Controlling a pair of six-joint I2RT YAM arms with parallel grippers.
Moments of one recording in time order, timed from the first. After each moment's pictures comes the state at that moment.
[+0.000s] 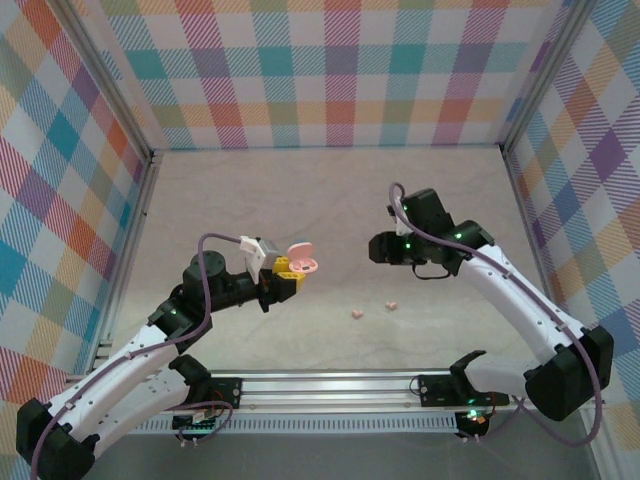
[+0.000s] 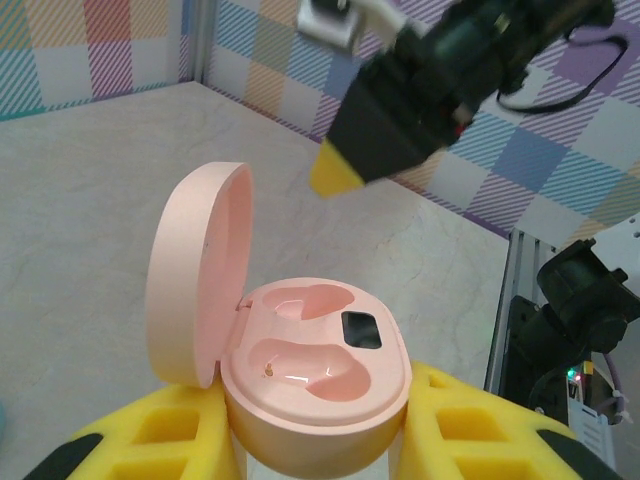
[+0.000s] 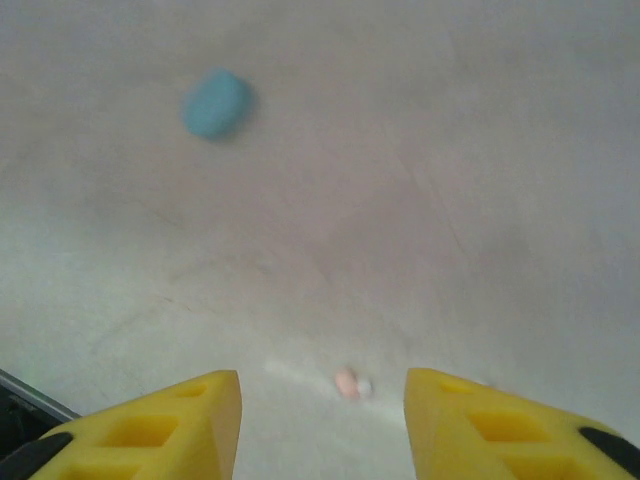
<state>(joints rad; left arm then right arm) -0.65 0.74 0.55 -0.03 0.47 -0.16 0.50 1.22 1.07 -0.86 -0.22 0.50</state>
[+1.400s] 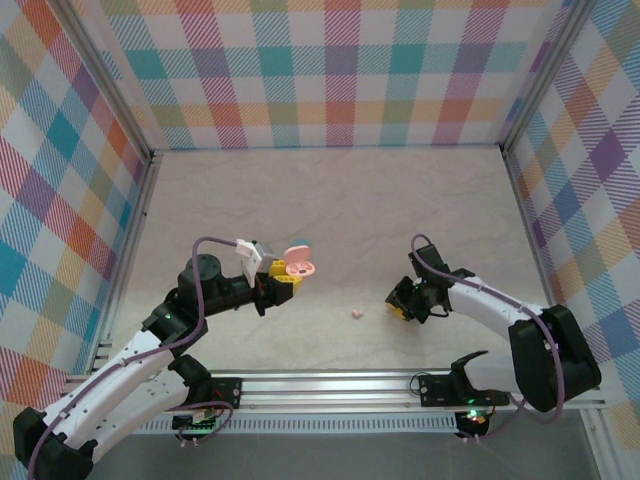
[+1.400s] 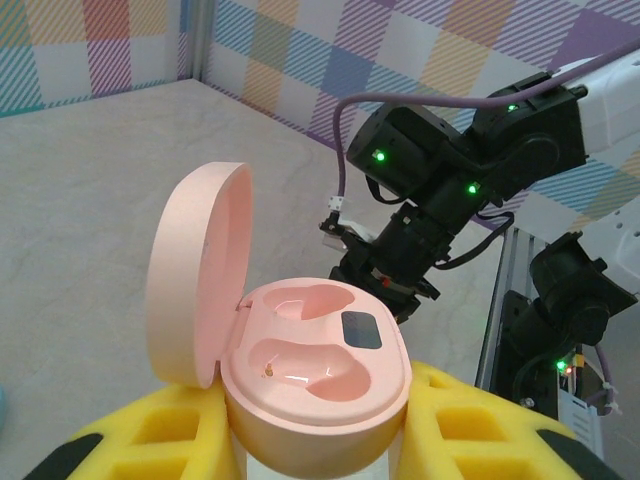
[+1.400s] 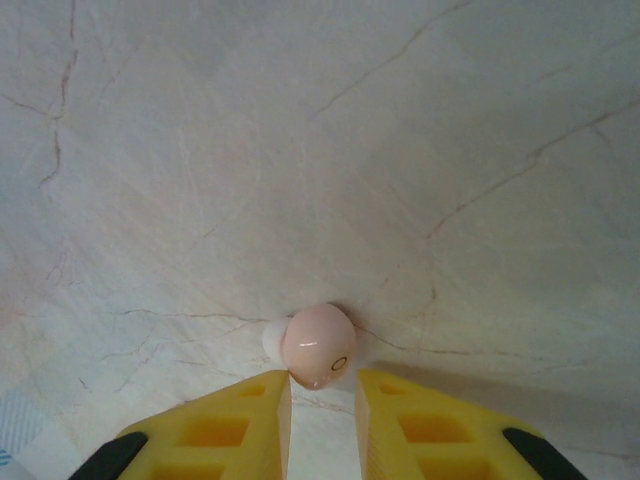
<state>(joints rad) -0.65 0.68 0.54 -0.08 0.47 -0.16 0.40 1.27 0.52 -0.46 -0.34 1.10</state>
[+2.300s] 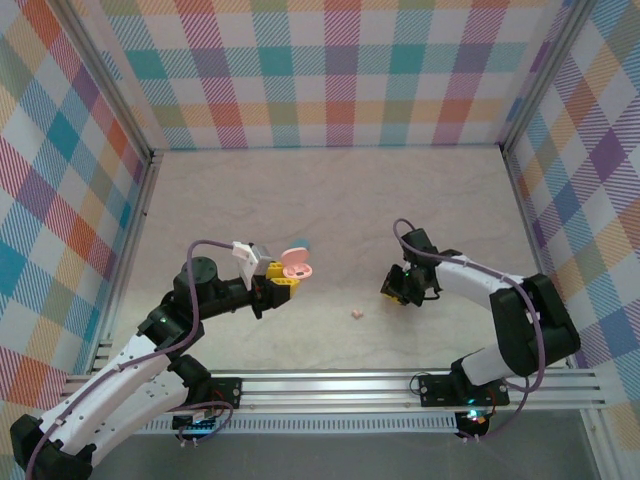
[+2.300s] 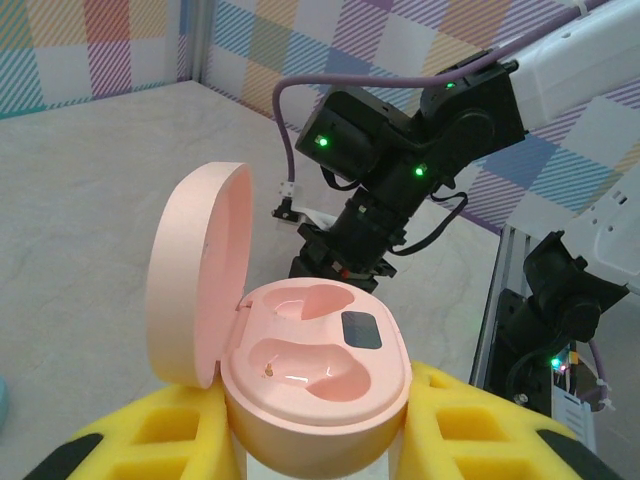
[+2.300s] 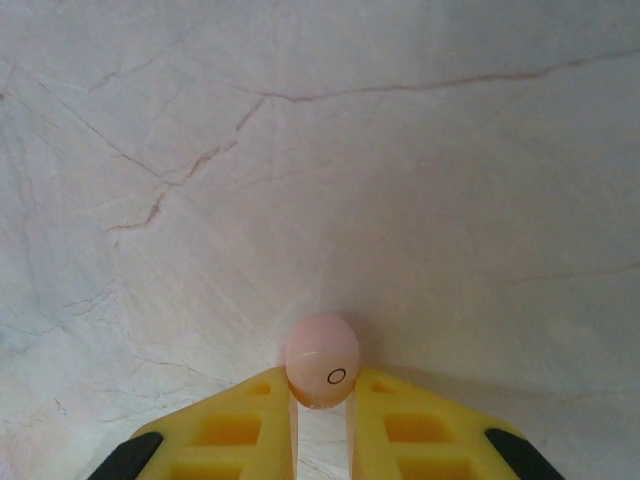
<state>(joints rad) -0.65 0.64 0.54 -0.12 0.47 -0.16 0.40 1.47 0.69 -0.49 -0.31 0.85</state>
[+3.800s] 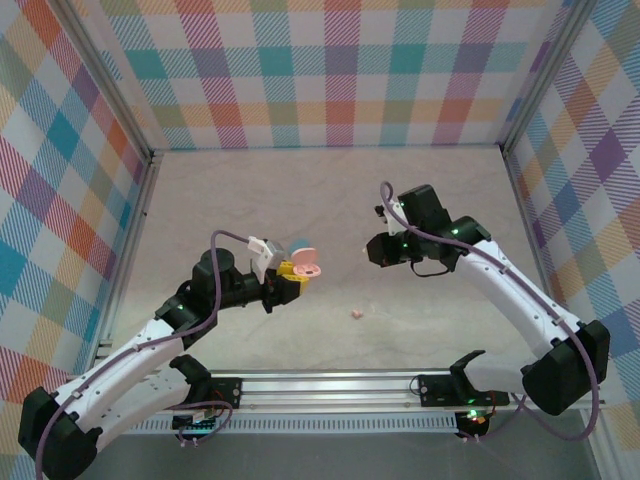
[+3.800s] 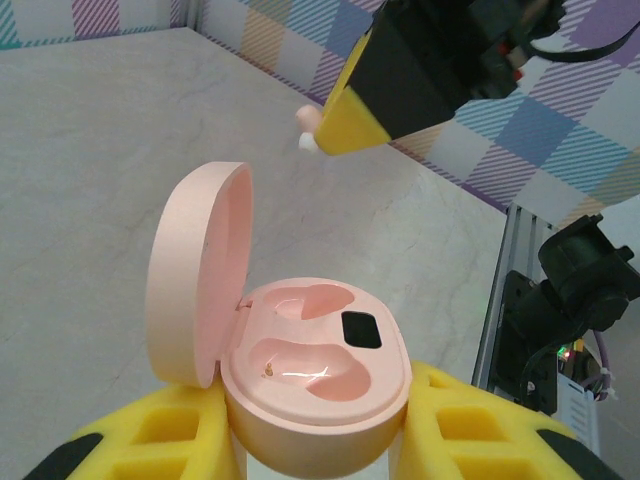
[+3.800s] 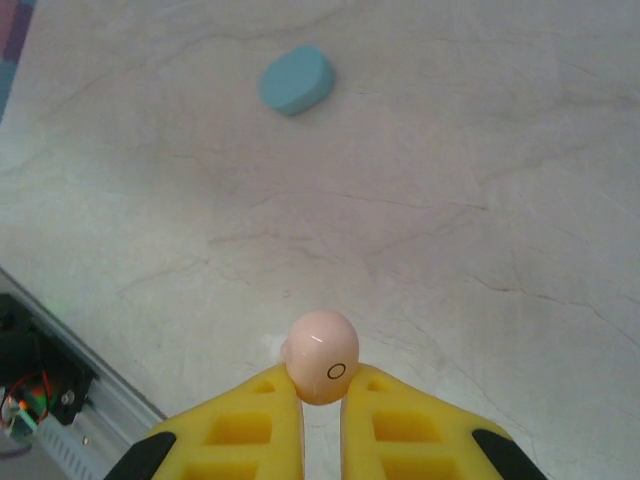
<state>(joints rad) -0.65 0.80 0.54 -0.05 0.49 -0.18 0.55 1.25 1.16 -0.84 -0.33 0.27</state>
